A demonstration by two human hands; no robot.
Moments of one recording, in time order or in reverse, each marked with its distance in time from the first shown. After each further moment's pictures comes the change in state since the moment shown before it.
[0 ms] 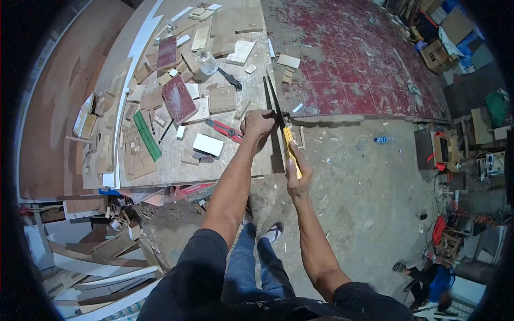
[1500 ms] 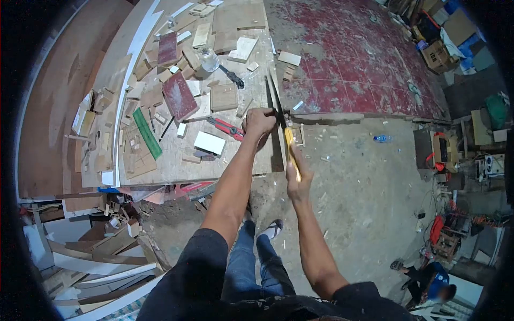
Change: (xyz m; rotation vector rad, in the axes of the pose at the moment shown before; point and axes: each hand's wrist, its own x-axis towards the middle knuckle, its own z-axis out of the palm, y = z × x) left_hand -0.002 0.000 -0.005 -0.074 0.032 0.006; right_hand -0.015 -0.019 0.005 0.087 0.018 0.112
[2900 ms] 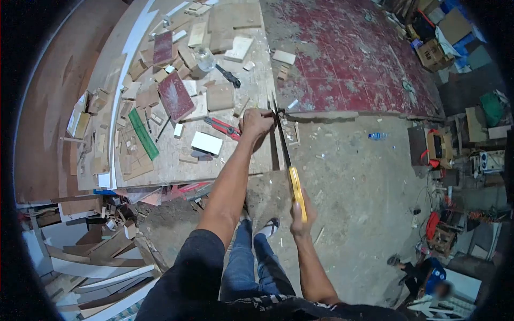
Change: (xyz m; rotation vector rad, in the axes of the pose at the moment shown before) left_hand 0.004 -0.007 0.004 -0.028 -0.057 0.006; right_hand -0.088 0.002 -0.029 -0.112 0.116 -0.126
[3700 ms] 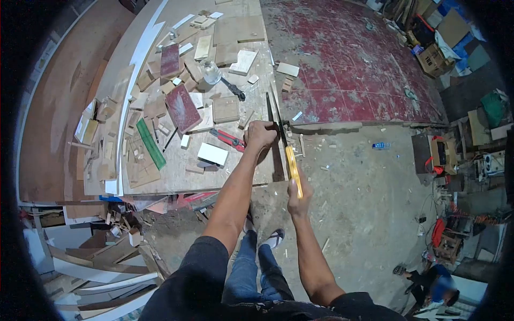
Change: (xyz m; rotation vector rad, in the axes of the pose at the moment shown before) left_hand -0.002 0.006 -0.010 0.083 -0.015 -0.032; right_hand 0.064 0.025 0.038 -0.066 -0.027 0.024
